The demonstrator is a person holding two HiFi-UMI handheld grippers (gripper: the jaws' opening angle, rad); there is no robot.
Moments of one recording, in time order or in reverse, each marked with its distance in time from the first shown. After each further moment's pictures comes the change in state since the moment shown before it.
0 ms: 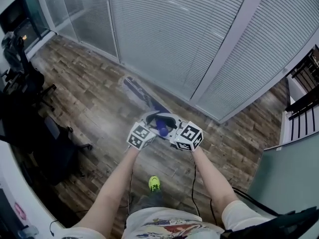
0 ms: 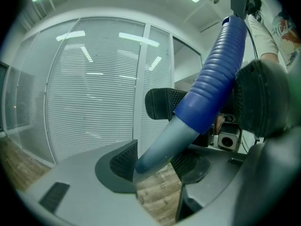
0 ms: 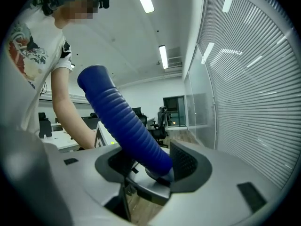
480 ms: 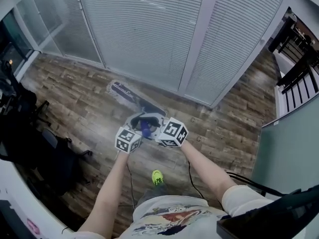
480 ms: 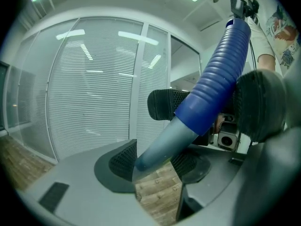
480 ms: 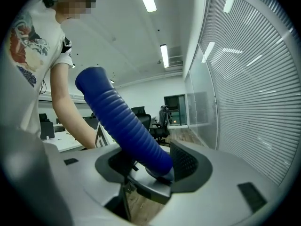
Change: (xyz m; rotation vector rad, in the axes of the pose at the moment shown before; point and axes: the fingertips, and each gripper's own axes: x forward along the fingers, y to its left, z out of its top) left arm -0.031 -0.071 -0.007 -0.030 0.050 -0.001; right arm -0.039 0.066 -0.005 0.019 0.014 0.006
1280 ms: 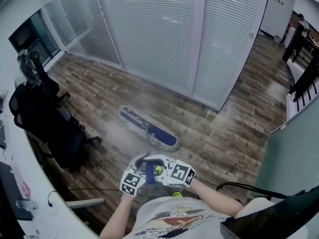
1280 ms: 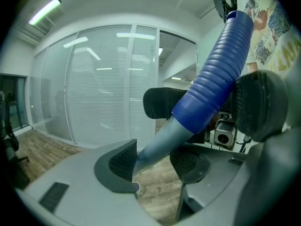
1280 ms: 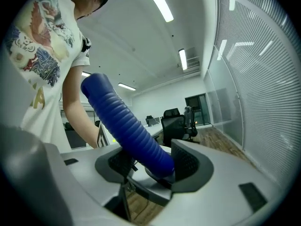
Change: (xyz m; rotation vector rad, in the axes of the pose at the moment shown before) left arm -0.152 -0.406 -0.065 -0.052 0.097 0.172; right arm -0.230 0.378 -0.060 0.036 -0.043 0.256
